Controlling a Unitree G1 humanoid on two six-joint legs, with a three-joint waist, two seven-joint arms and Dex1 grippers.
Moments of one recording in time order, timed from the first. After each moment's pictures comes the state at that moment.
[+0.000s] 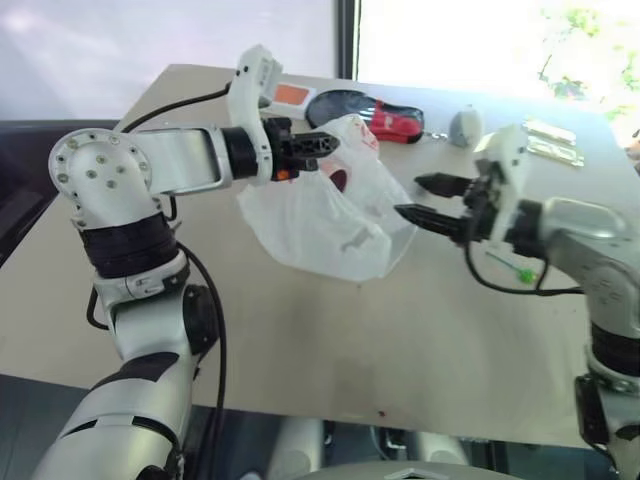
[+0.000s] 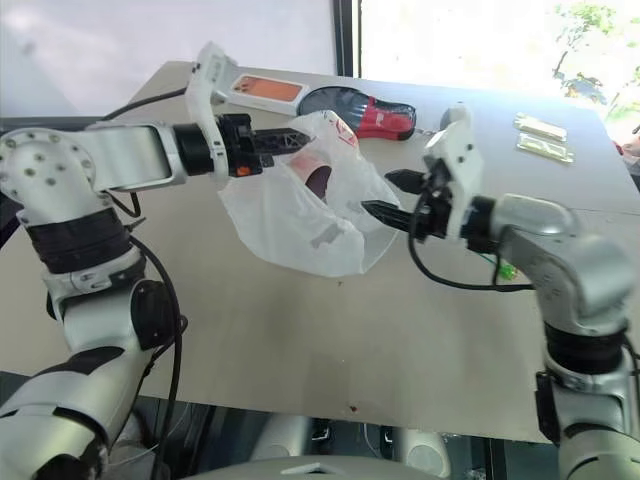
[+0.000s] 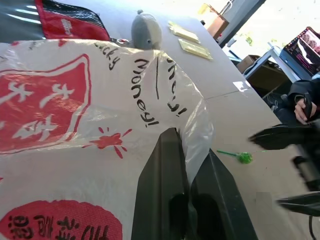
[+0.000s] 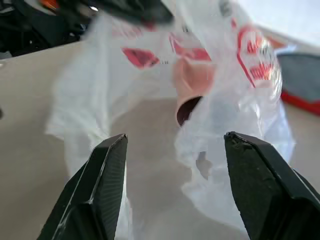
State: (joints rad) left arm -1.06 0.47 0.30 -0.04 -1.08 1.55 -0.09; right arm -0.54 -0.65 -0.21 -0.64 0.72 1.09 0.69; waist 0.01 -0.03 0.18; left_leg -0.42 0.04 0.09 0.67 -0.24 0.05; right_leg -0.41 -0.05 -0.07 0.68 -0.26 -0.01
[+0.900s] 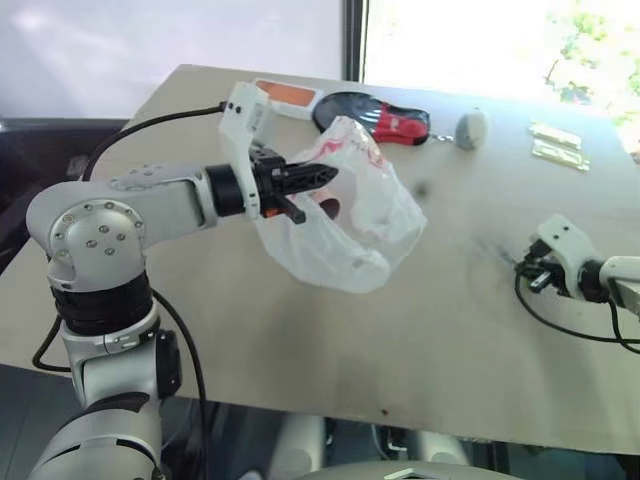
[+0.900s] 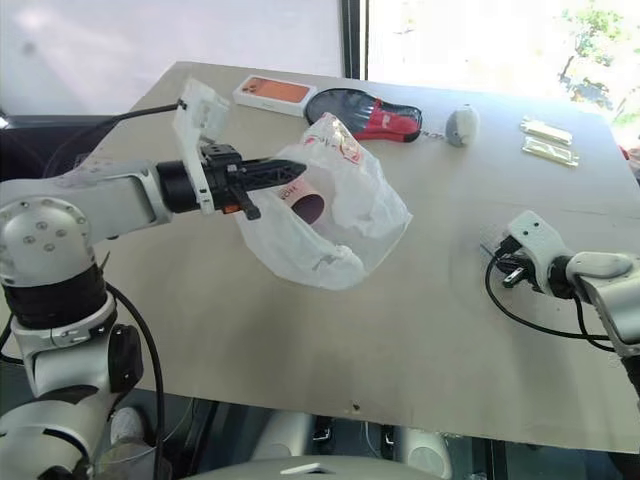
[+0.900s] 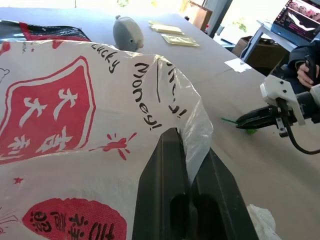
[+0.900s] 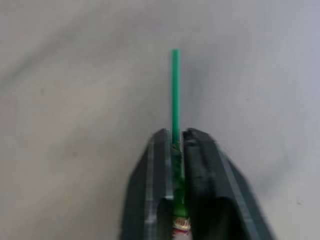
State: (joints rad) left arm -0.82 0.63 0.24 -0.33 -1.04 1.38 -0.34; right arm -0.26 -0.98 0.02 -0.16 0.28 0.87 0.75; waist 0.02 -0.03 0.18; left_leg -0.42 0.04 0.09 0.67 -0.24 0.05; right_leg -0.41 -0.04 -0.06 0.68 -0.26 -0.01
